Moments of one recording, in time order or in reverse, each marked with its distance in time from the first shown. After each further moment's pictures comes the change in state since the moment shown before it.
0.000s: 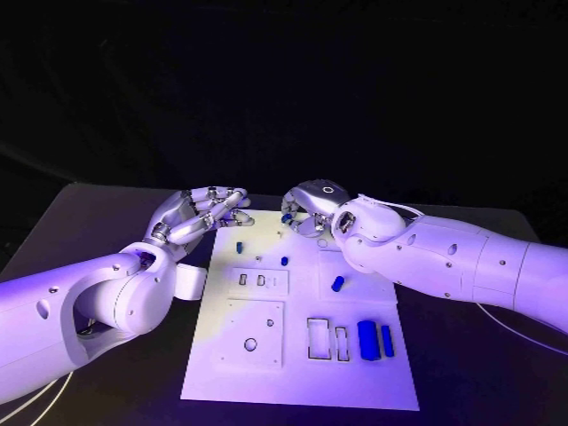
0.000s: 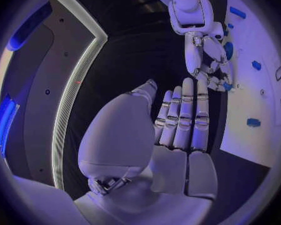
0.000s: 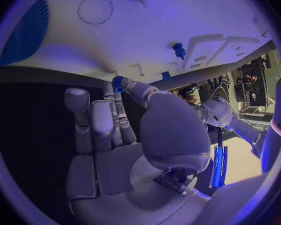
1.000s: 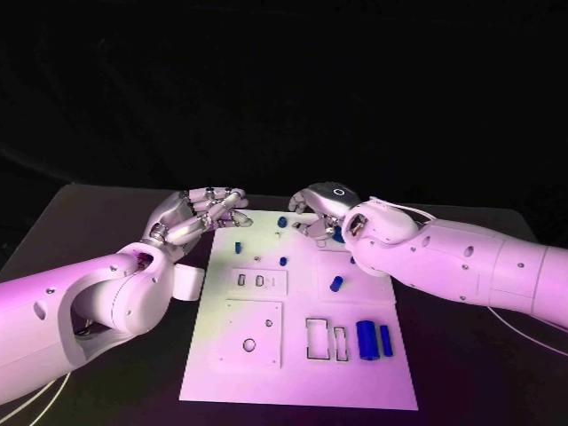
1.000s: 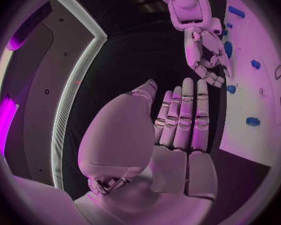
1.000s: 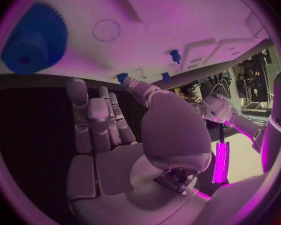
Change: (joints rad) left arm 0.000 -0.003 0.000 -0.005 0.000 0.003 -0.006; left_hand 0.000 0.000 0.000 0.000 0.000 -0.004 -0.004 0.000 0.000 0.000 0.000 -0.001 0.000 0.000 0.000 0.000 0.001 0.000 0.000 0.000 0.000 -0.001; right arm -0.004 -0.080 -0.001 0.065 0.042 -0.013 0.005; right_hand -0.019 -0.046 -0.050 0.044 0.003 -0.119 0.061 -0.106 -0.013 -0.109 0.053 -0.007 -0.042 -0.035 0.035 -0.038 -0.113 0.000 -0.064 0.040 -0.092 -0.097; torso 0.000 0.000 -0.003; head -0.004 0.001
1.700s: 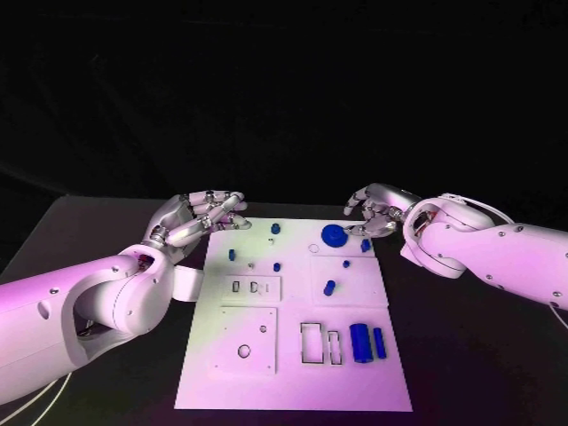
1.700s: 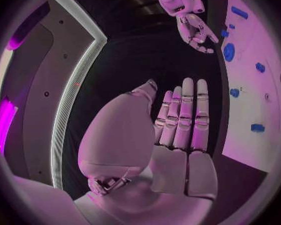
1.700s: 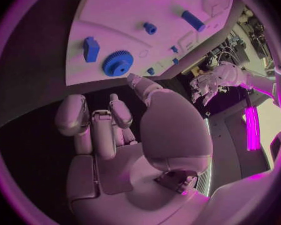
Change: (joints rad) left arm 0.000 0.002 0.000 -0.021 0.004 0.007 -0.004; left_hand 0.000 0.000 0.003 0.003 0.000 0.000 0.000 0.000 0.000 0.000 0.000 0.000 0.000 0.000 0.000 0.000 0.002 0.000 0.000 0.000 0.000 -0.001; right arm 0.040 -0.255 0.012 0.147 0.339 0.147 -0.067; right_hand 0.016 -0.037 -0.142 0.046 0.120 -0.152 -0.037 0.182 0.094 0.299 -0.054 1.051 1.055 0.036 -0.044 0.307 0.428 -0.032 0.188 -0.035 0.206 0.328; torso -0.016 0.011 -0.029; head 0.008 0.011
